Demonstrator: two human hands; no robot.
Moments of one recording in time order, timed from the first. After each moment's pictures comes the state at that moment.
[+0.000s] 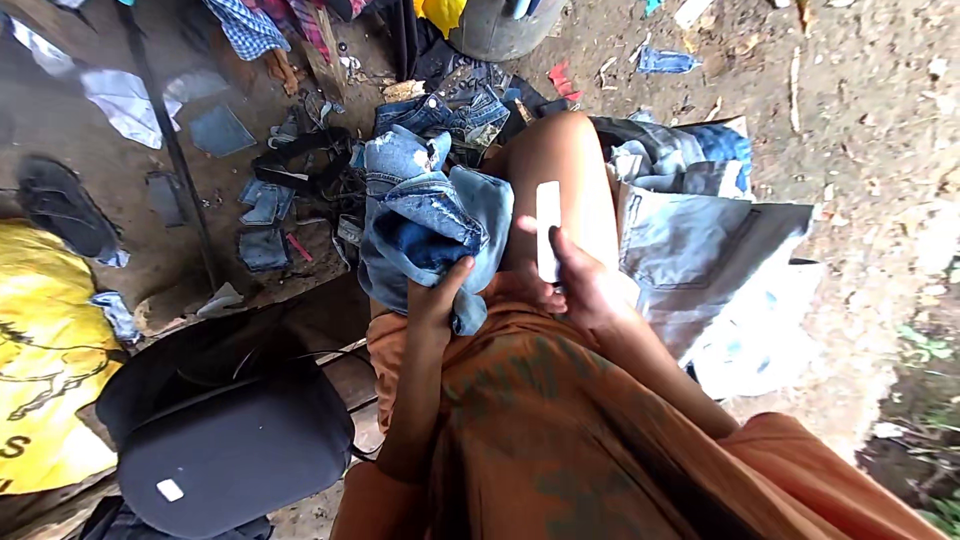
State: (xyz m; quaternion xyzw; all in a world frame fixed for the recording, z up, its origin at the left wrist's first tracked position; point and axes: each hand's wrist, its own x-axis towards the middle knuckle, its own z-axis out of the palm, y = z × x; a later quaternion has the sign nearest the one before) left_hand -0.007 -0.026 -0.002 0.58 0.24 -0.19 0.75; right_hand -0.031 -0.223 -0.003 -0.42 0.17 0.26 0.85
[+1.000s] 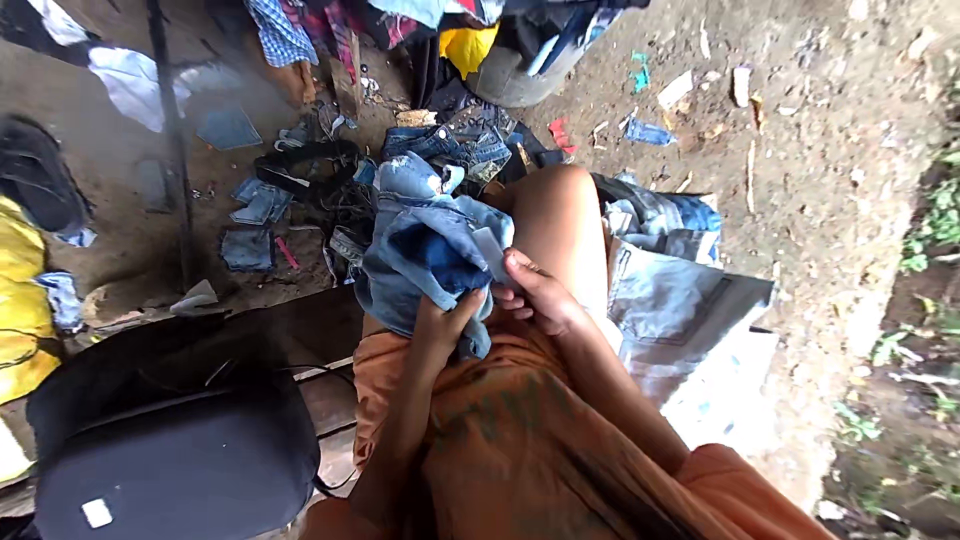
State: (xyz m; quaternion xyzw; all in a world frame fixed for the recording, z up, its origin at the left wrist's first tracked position) left_hand -0.003 -0.027 -0.021 0.64 0.16 -0.23 0.72; right_hand 0.012 -0.211 -0.026 -0.48 0.19 0.35 0.78
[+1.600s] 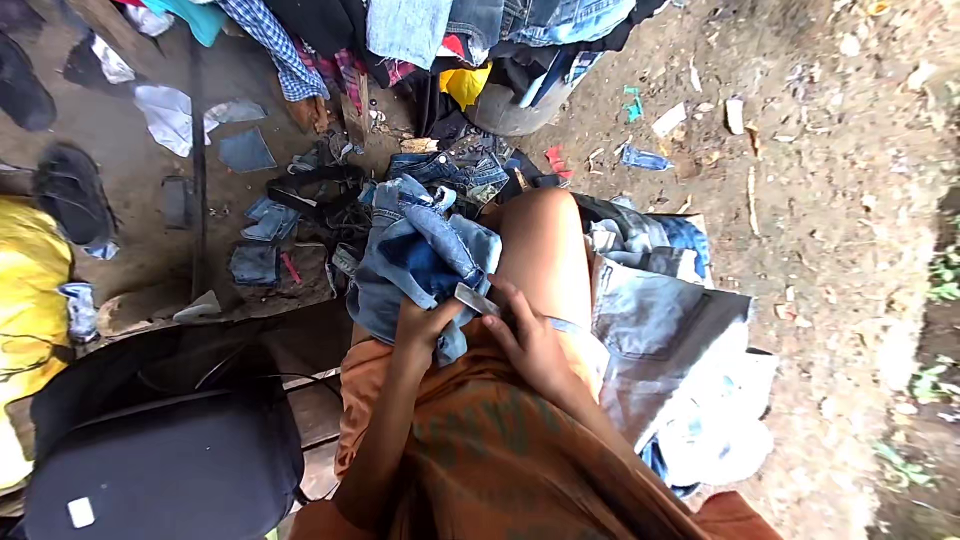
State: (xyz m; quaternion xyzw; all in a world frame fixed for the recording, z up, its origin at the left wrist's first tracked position) left_hand 0.009 -0.037 -0.007 0.64 0.23 -0.19 0.70; right_hand -0.039 -0.204 -0.015 -0.91 0.00 0.05 0.42
